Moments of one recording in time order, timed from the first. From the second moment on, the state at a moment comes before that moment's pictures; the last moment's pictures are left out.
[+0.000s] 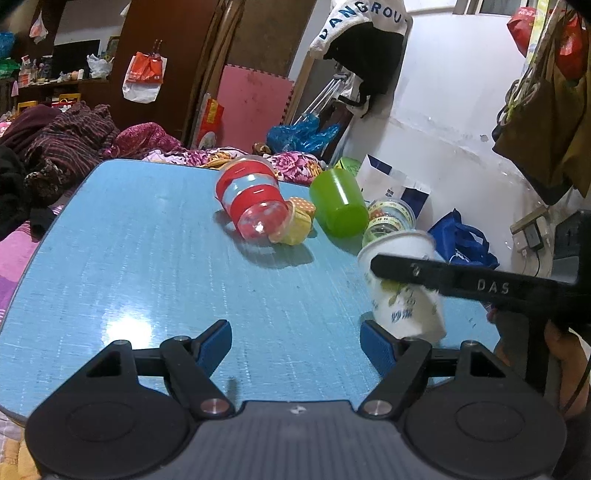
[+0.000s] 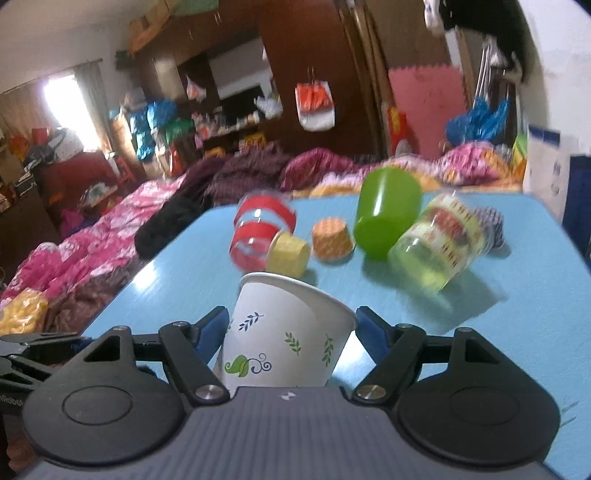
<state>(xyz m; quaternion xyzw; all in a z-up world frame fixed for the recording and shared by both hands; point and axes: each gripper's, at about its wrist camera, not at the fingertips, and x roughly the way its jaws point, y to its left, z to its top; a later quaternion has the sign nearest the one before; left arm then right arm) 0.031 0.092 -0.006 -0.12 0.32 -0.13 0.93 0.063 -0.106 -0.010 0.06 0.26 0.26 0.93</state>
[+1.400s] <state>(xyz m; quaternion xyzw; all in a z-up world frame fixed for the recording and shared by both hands) 0.026 0.077 -0.007 -0.12 0.30 -0.14 0.94 -0.008 -0.107 -0.090 -0.06 -0.14 0.15 0.98</state>
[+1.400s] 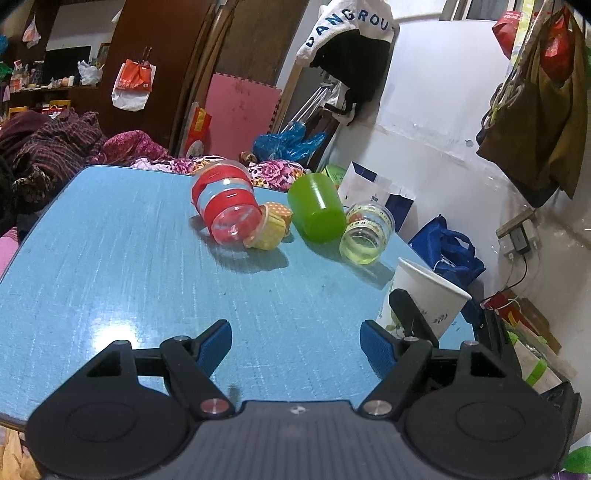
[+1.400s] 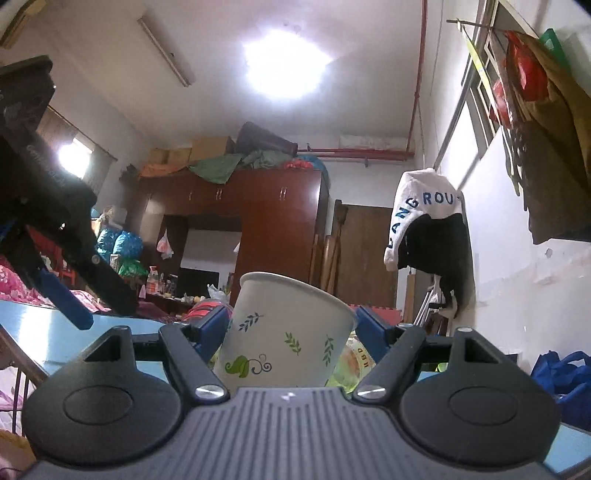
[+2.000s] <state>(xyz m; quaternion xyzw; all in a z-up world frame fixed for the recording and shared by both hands) 0.021 0.070 -0.006 -0.11 0.27 -0.13 0.95 -0.017 -0.135 -0.075 -0.03 -0.09 0.19 0.98</state>
